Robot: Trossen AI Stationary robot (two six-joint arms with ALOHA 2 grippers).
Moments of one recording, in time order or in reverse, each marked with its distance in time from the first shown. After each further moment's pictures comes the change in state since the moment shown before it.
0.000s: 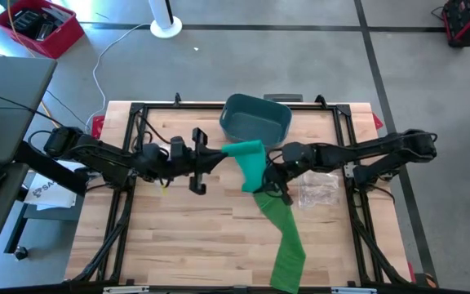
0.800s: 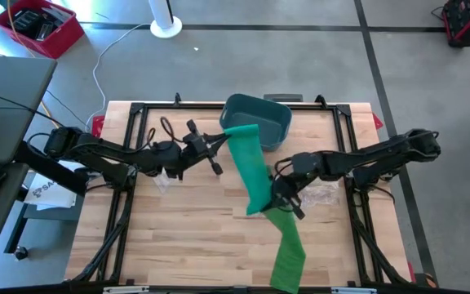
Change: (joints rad) left arm 0.082 0.000 0.000 -0.408 -0.428 0.303; right arm 0.140 -0.058 0.000 0.097 -0.060 0.091
